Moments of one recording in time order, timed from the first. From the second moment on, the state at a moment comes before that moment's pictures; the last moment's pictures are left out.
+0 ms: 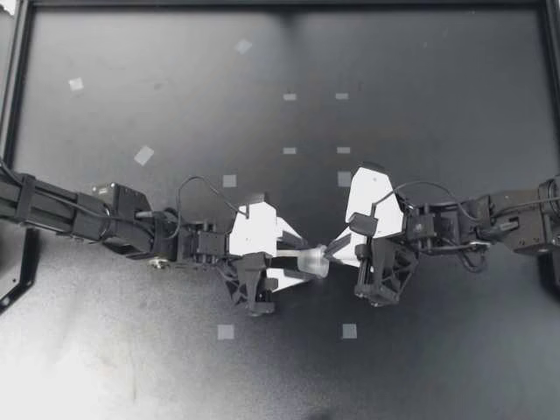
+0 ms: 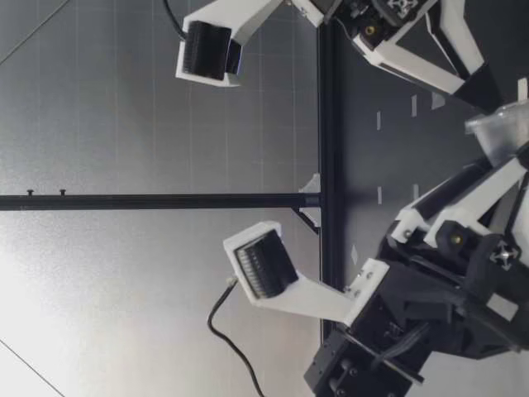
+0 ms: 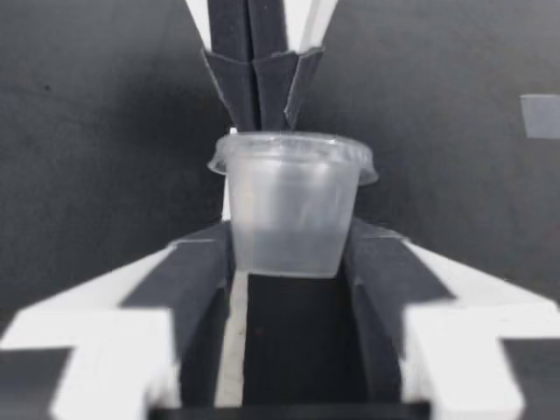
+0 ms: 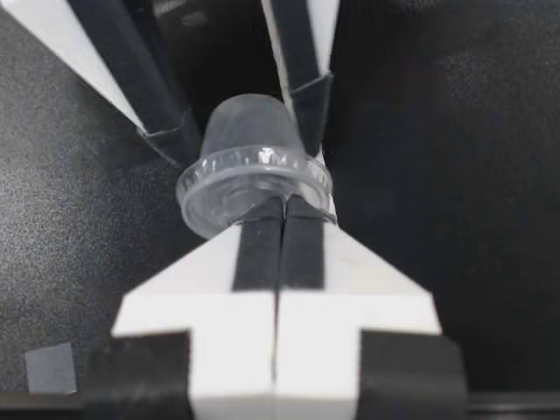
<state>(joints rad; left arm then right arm) -0.03 0.40 0.67 -0.04 -0.49 -0.04 -0.01 0.12 0.89 0.00 -0.22 0.28</state>
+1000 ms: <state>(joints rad) -0.03 0.13 0.84 -0.06 -0.89 0.17 0.06 0.07 1.05 -0.01 -1.15 1.10</state>
